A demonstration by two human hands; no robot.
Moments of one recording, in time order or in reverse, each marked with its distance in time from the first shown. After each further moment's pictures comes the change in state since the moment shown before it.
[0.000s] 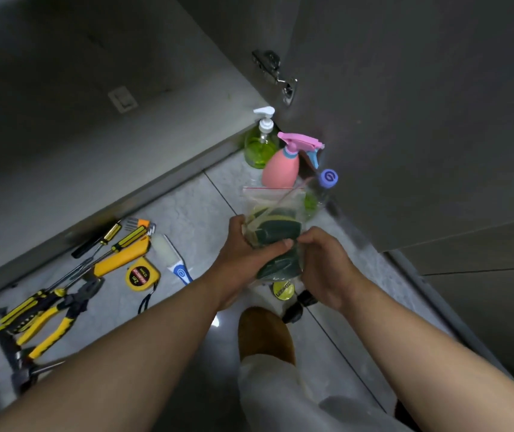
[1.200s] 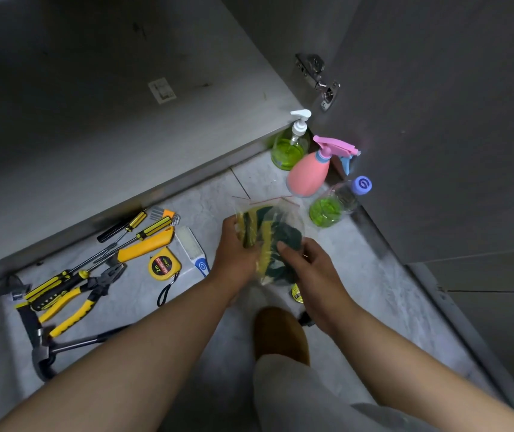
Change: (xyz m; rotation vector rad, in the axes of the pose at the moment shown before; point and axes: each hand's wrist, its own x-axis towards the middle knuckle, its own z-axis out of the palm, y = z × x) left_hand 0.001 -0.017 -0.043 0.099 0.303 0.018; right_hand 0.015 0.046 0.047 -0.183 0.213 -0.170
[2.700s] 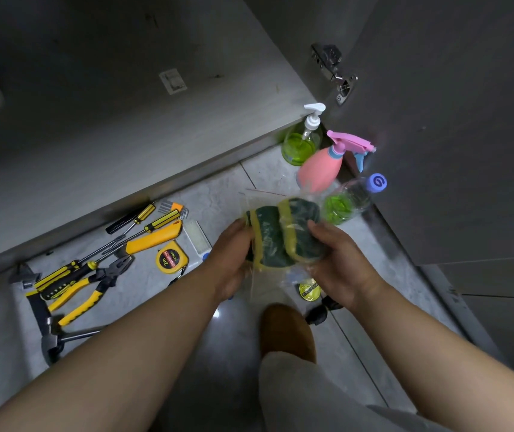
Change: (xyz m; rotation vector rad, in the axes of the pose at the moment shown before) left_hand -0.001 0.016 -0.016 -0.414 -0.218 -0.273; right_hand 0.019 -0.031 -0.012 0.436 -0.249 0.131
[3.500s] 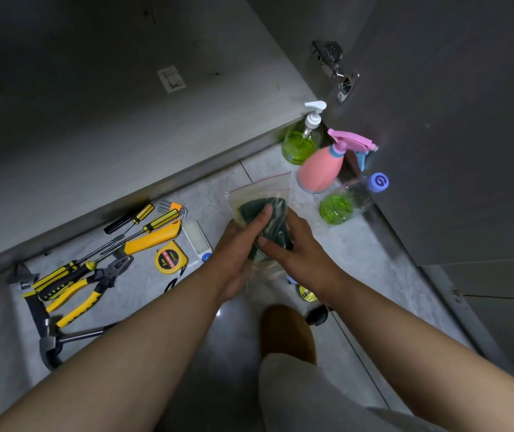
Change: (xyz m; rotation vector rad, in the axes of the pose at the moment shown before) left_hand -0.007 0.005 0.007 -0.067 -0.093 0.090; right_hand 0.023 0.027 0.019 -0.953 -0.111 -0.344
